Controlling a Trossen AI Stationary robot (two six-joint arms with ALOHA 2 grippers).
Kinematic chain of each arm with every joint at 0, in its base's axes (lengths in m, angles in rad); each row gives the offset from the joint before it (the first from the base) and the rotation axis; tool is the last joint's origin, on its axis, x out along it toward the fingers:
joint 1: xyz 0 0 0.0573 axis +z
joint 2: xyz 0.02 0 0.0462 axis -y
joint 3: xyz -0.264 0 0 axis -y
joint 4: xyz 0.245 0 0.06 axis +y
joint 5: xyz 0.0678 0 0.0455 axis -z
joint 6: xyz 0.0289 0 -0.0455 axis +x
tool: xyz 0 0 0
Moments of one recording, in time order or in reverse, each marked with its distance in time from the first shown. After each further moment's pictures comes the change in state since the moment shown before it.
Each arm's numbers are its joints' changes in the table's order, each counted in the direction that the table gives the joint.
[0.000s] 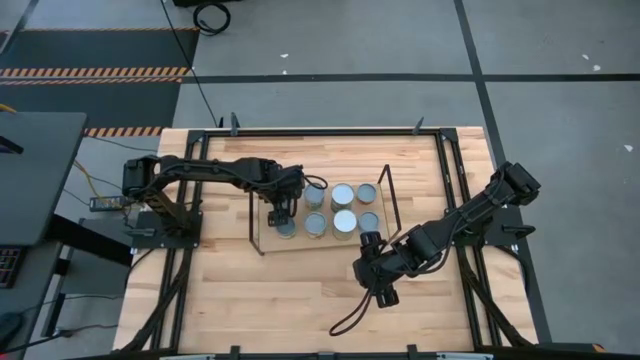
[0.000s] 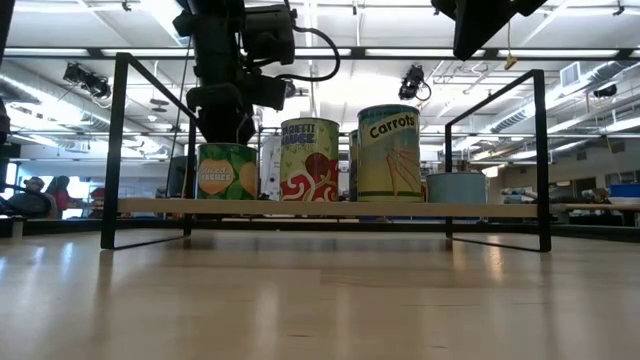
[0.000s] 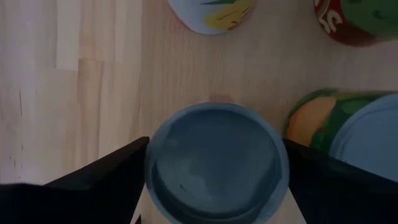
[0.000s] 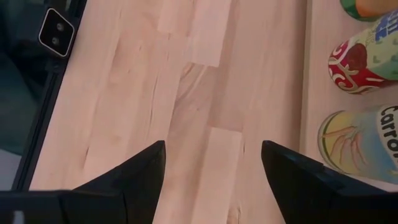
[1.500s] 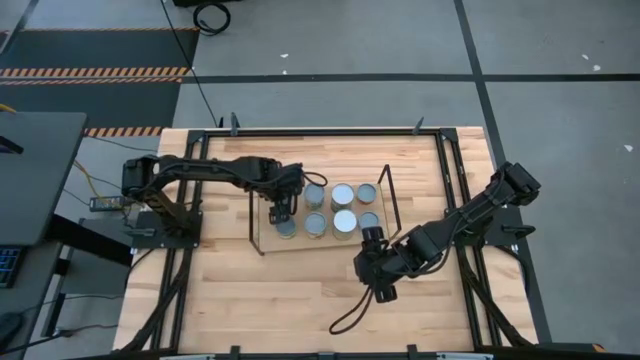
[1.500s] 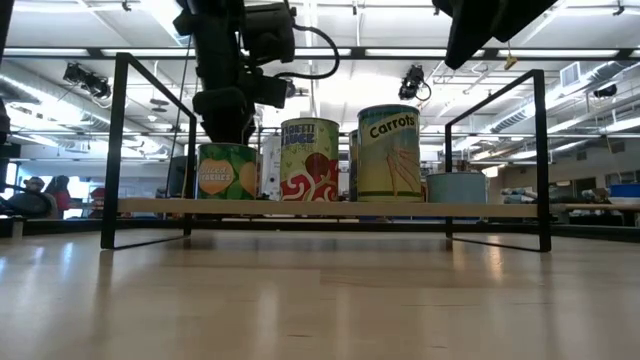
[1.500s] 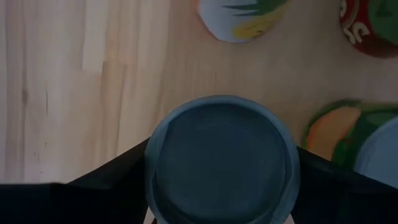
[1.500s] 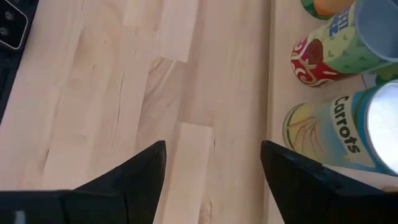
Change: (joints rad) left arm 0.000 0.007 0.000 -0.016 -0.049 -0.017; right arm 0.005 0.000 0.000 0.044 0.114 -0.001
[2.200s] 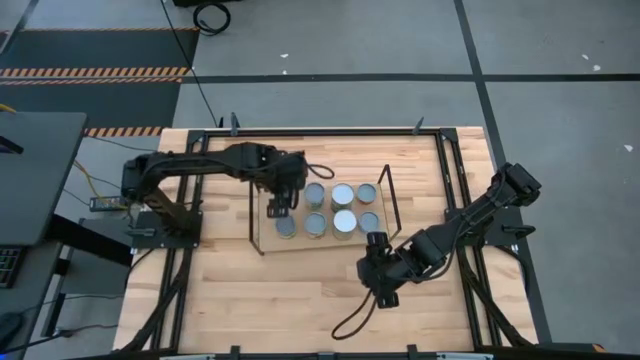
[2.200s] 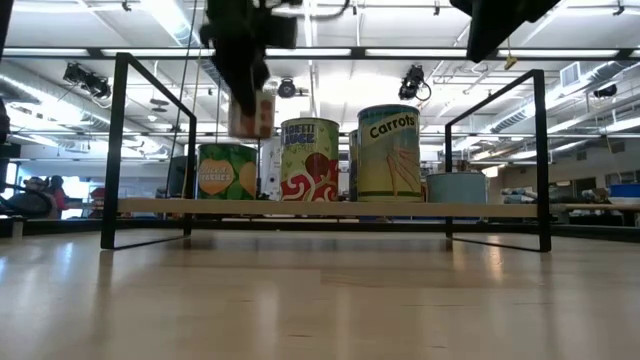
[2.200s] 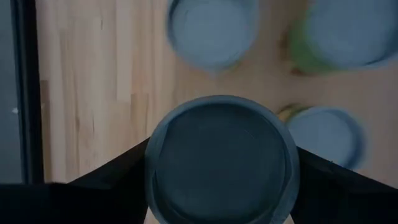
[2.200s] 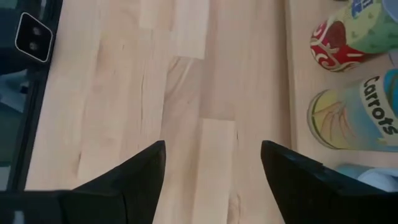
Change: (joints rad) left arm -0.036 0.000 0.322 0.287 0.002 0.091; right arm 0.035 0.000 0.000 0.000 -0.026 0.131
